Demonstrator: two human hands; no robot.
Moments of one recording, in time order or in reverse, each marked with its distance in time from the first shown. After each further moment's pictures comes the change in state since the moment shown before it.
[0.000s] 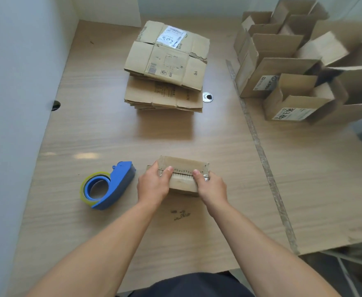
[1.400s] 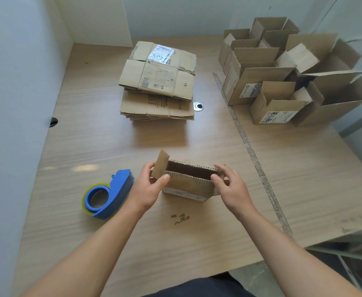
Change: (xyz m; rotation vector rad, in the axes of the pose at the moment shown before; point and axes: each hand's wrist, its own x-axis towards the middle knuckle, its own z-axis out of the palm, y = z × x) left_hand -0.008 -0.003 -0.037 -0.348 -0.290 0.138; right_hand -0.016 0.018 -0.064 0.063 0.040 -0.327
